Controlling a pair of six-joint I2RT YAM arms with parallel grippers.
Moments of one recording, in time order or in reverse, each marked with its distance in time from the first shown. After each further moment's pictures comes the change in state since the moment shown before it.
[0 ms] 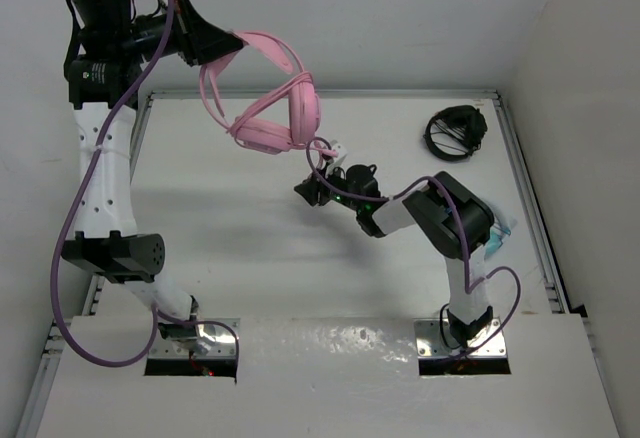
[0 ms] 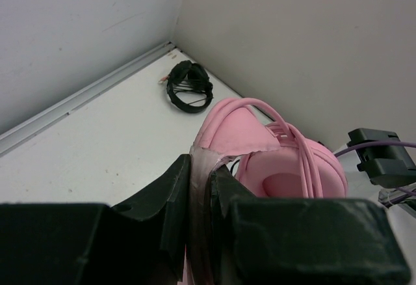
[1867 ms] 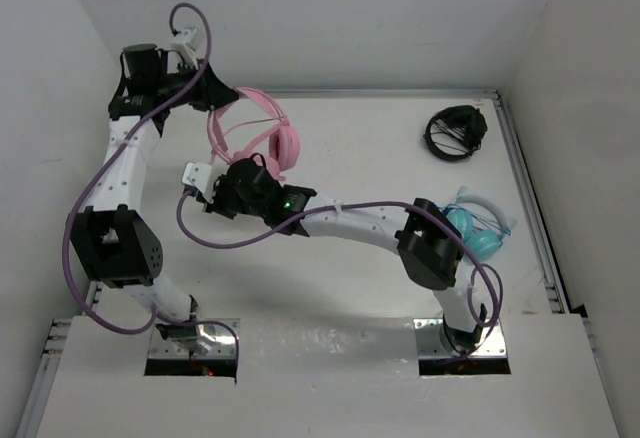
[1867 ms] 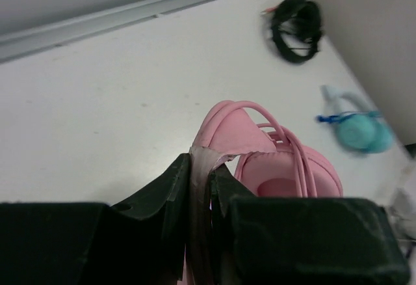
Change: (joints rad) left arm 0.053 -0.022 -0.574 0.189 -0.201 0.179; right arm 0.478 0.038 0.831 -0.884 0.209 -0.626
